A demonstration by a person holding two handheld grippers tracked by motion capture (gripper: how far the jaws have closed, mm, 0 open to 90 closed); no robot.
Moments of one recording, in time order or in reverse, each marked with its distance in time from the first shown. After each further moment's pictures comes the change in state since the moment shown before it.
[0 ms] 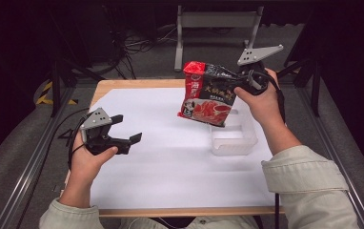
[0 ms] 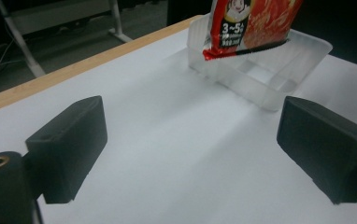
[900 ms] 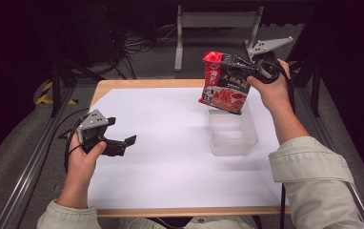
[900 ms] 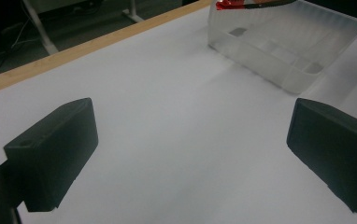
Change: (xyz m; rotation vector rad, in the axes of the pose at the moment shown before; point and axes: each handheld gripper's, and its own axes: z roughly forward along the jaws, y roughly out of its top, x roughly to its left) left arm 0.009 -0.010 -0.003 0.056 0.041 -0.019; right arm -0.060 -0.019 -0.009 0.076 -0.168 0.012
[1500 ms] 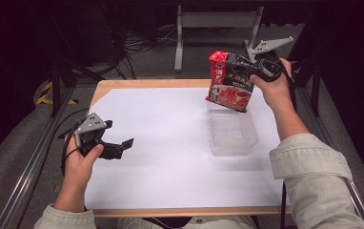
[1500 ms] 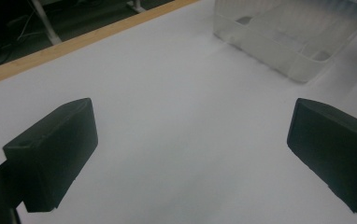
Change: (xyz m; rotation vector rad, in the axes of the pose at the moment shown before) left arm 0.001 -0.008 -0.006 0.030 0.018 -0.001; right arm -0.021 -0.012 0.007 0.041 -0.055 0.003
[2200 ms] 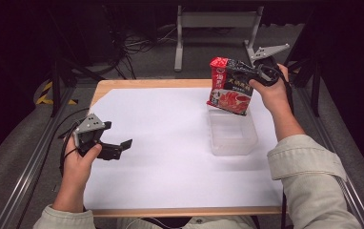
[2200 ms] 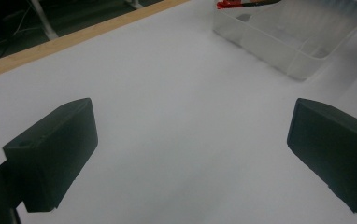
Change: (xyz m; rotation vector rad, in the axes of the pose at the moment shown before) left arm 0.002 -0.002 0.000 0.006 -0.011 -0.010; right arm -0.009 -0.023 0.018 0.018 0.016 0.021
